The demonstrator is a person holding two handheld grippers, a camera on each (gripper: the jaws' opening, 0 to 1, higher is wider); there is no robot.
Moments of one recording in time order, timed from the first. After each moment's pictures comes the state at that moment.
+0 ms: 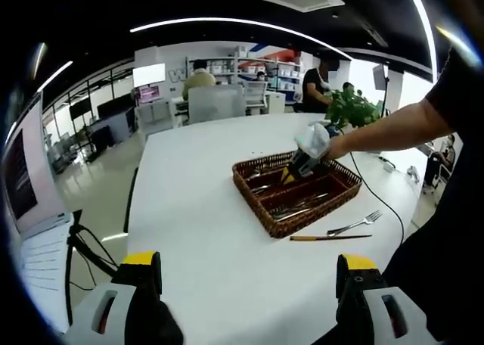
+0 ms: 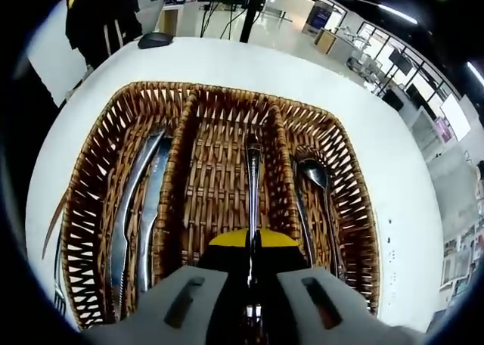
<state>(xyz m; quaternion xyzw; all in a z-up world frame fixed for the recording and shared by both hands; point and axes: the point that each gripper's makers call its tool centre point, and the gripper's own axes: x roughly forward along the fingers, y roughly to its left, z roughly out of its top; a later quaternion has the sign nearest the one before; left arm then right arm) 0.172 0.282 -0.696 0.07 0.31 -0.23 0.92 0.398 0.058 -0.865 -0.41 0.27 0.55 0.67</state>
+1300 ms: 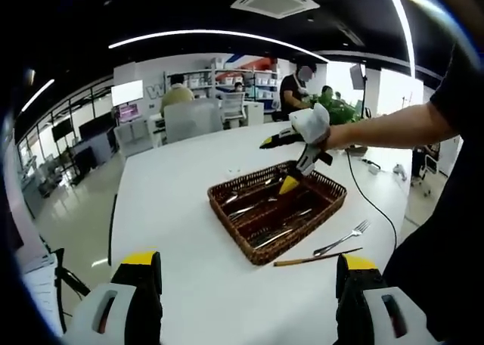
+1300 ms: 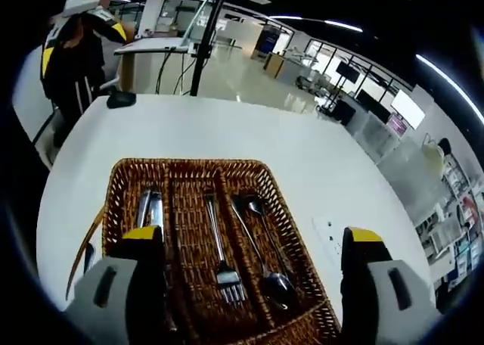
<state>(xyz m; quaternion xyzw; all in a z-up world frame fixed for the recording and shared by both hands) 0.201 0.233 -0.678 0.09 0.27 -0.30 0.91 0.409 0.038 -0.758 -0.34 0.21 0.46 0.79</state>
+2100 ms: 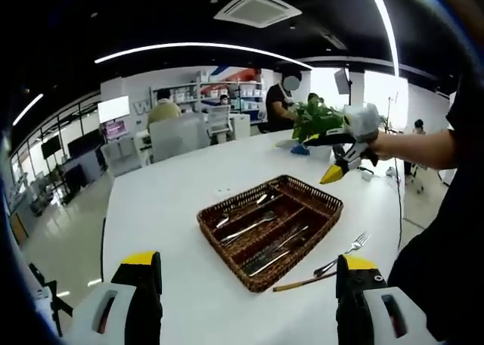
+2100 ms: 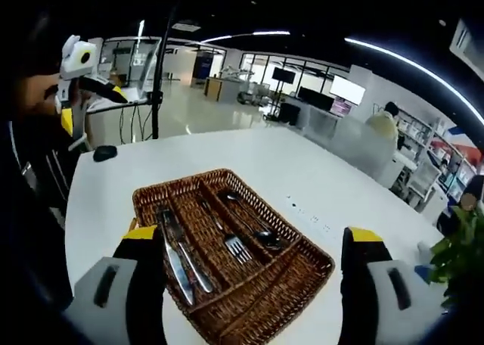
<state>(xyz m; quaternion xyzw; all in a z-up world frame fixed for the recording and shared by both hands) 0.235 0.205 -0.666 0.10 0.23 -0.33 0.91 0.334 -0.070 -0.692 -0.20 0.18 0.34 0.90</state>
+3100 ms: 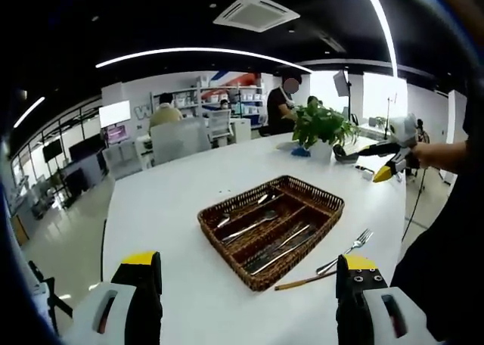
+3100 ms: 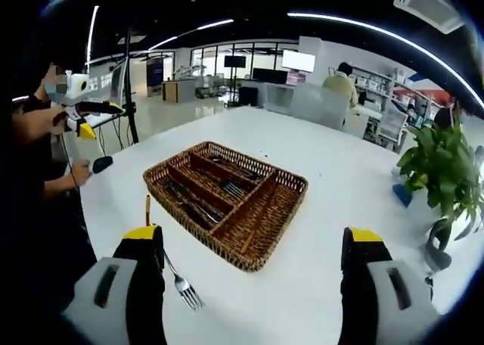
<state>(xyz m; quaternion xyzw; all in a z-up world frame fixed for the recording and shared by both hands) 0.224 0.207 -0.675 0.10 0.22 -0.33 0.91 0.231 -0.162 -0.702 -0.11 0.24 0.24 0.93</state>
